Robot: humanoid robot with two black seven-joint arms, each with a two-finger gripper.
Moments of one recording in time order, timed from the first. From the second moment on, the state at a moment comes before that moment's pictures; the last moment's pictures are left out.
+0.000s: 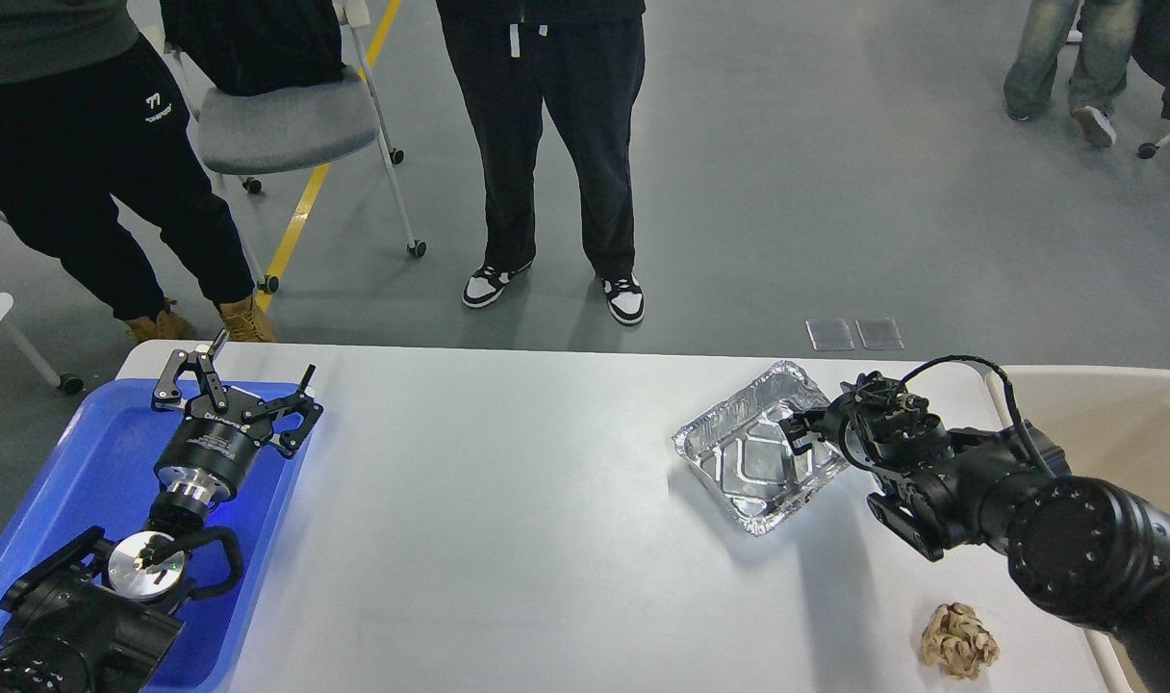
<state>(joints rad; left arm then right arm) -0.51 0.28 -1.02 -0.34 -0.22 -0.79 -0.19 1.03 0.00 -0.95 0.28 -0.88 -0.15 0.02</state>
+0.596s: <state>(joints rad) -0.51 0.28 -1.02 -0.34 -0.23 -0.79 -0.19 0.99 0.00 -0.99 0.21 -0.88 -0.10 0.02</state>
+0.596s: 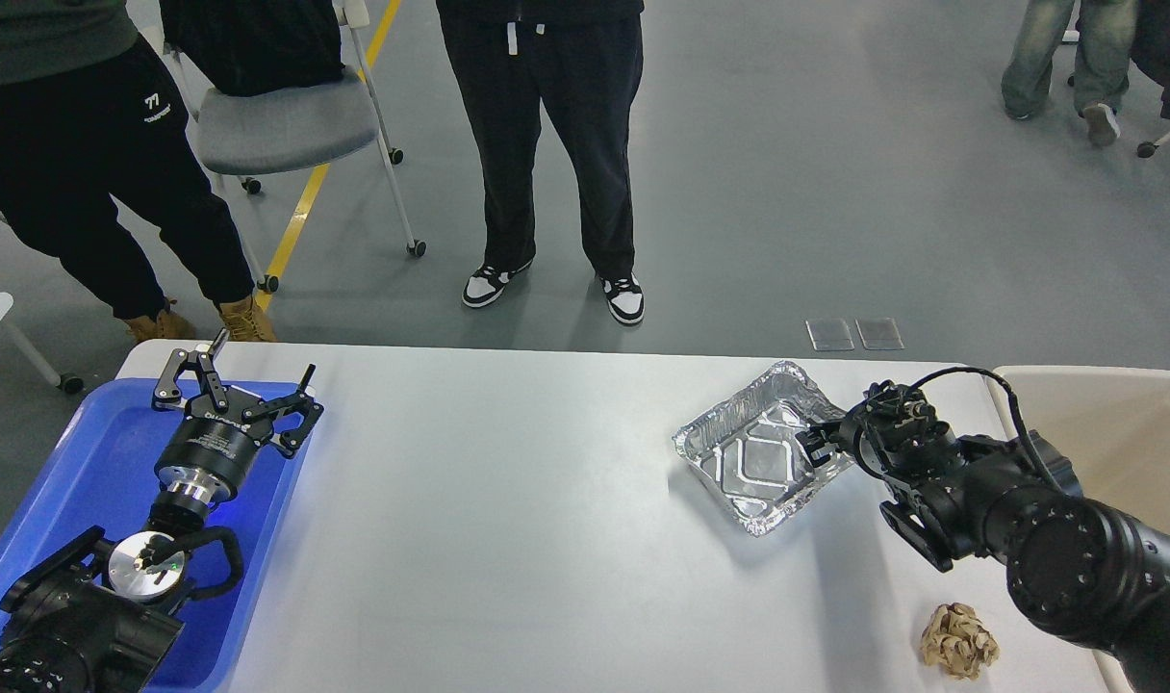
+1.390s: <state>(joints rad) -0.51 0.28 -1.02 -0.34 -0.23 -0.79 -0.19 0.99 0.00 -1.00 0.22 -0.94 -0.14 0.09</state>
